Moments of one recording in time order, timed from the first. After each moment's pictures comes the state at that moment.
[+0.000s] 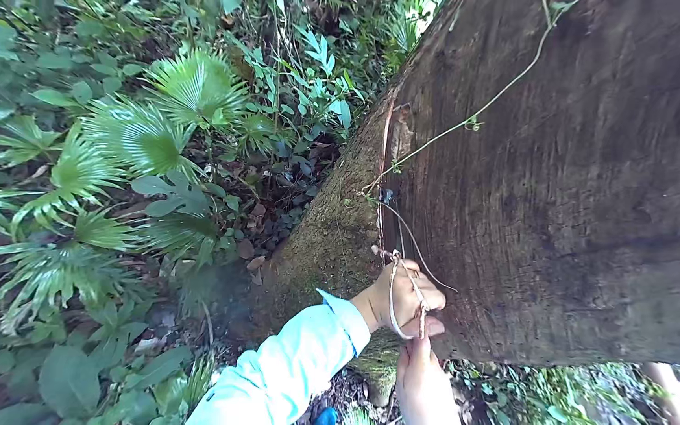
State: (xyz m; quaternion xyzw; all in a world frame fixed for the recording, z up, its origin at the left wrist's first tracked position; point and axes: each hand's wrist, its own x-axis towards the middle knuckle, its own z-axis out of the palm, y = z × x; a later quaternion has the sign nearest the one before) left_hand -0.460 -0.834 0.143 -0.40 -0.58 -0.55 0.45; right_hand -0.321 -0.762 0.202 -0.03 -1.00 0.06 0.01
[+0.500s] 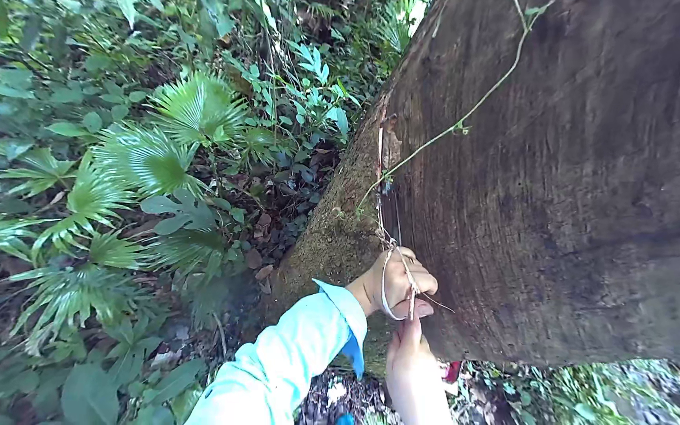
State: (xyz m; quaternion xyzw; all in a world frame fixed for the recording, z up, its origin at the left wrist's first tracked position) left_hand -0.482 -0.860 0.146 -0.44 -0.56 -0.56 0.42; right_hand -0.340 -0.798 0.205 -0.11 -0.99 0.08 -0.06
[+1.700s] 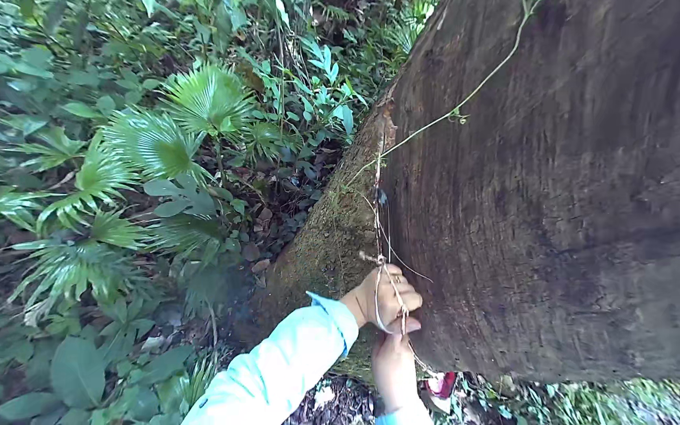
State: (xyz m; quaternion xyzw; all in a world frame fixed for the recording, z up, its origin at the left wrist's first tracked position) left_hand -0.474 -0.824 0.101 -0.37 -0.64 -0.44 0.51; right_hand -0.356 -0.739 0.117 -0.02 -0.99 0.11 0.05
